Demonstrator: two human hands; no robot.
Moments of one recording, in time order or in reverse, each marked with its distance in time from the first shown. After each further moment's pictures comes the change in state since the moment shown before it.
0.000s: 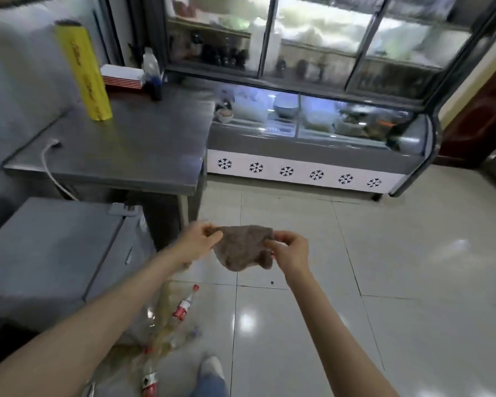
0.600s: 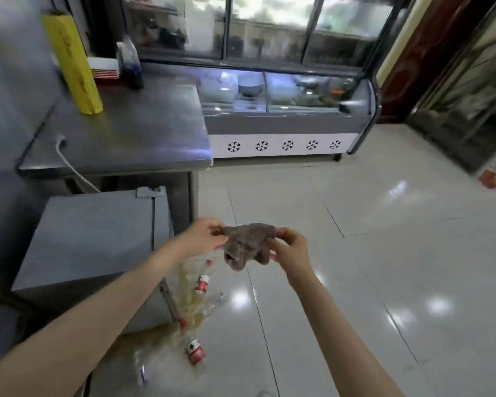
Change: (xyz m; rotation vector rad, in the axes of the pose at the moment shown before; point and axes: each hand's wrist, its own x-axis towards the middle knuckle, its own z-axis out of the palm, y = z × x) left_hand -0.129 -0.105 -0.134 0.052 -0.407 0.126; right_hand -0.212 0.038 0.144 0.103 0.153 -0.012
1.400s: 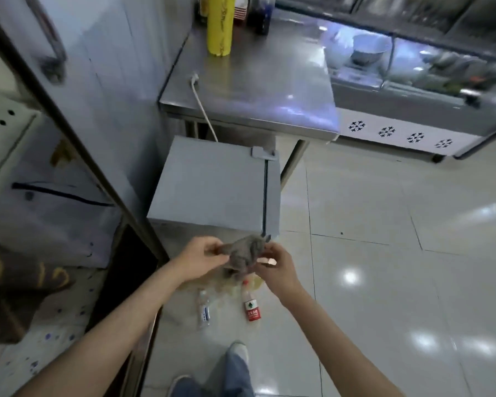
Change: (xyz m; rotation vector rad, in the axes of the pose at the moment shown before) left_hand -0.133 -0.232 -0.106 -0.258 0.306 -0.250; right_hand -0.072 0.077 0.266 -0.236 -0.455 0.086
